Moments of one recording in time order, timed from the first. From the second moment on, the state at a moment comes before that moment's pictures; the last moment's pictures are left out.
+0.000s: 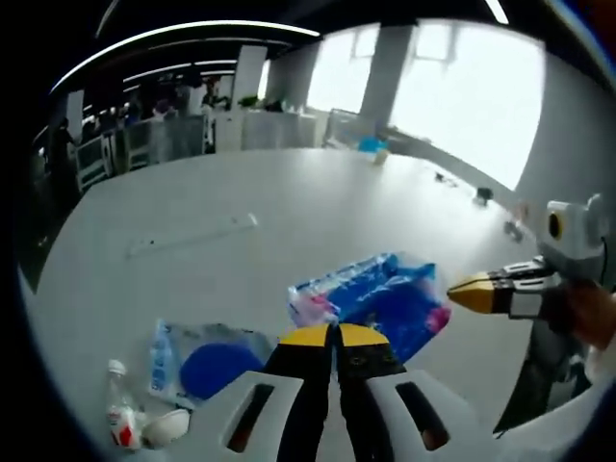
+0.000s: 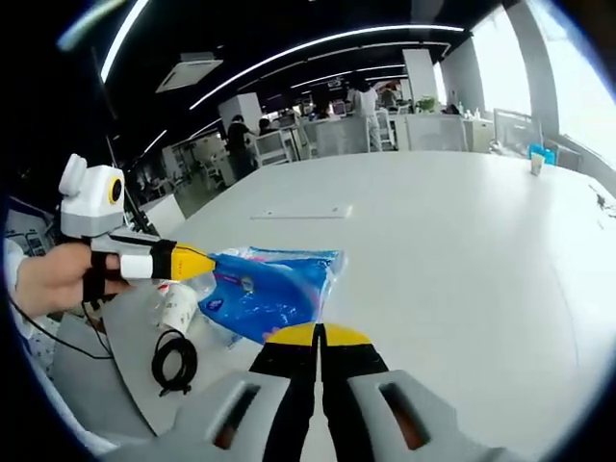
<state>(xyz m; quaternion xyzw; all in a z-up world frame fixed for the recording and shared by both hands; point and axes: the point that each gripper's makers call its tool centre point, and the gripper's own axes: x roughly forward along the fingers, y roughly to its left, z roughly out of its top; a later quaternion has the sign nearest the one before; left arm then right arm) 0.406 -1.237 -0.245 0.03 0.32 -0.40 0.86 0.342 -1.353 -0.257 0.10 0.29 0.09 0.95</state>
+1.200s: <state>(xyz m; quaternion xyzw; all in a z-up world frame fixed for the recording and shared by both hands) 0.423 -1.275 -0.299 0.04 0.37 -0.39 0.84 0.363 -1.392 -0.303 0.11 0.33 0.09 0.93</state>
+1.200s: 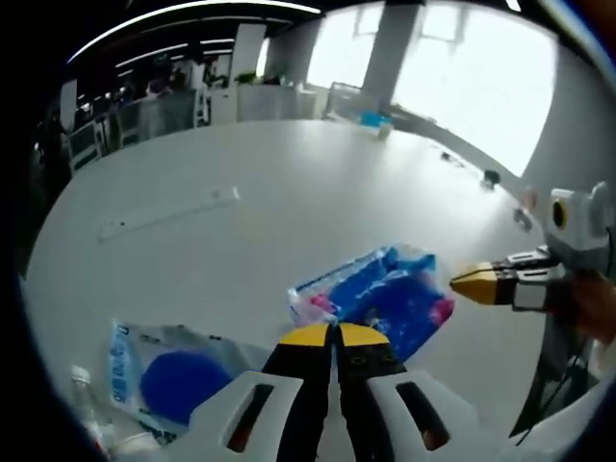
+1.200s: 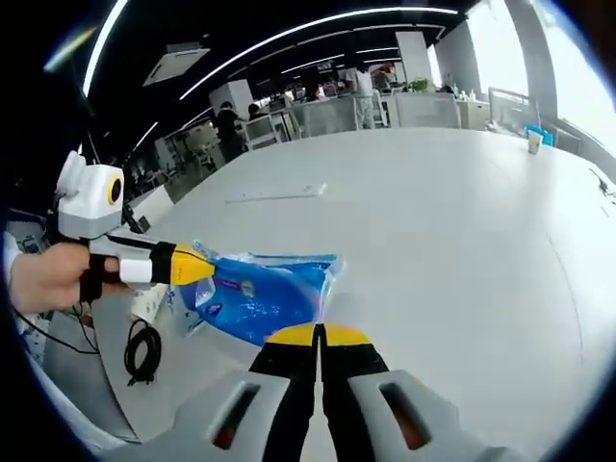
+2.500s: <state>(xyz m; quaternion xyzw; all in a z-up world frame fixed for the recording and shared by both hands) 0.440 -1.277 -0.342 0.03 0.41 -0.38 0.83 0.380 -1.391 -0.351 0.12 0.38 0.08 0.91</state>
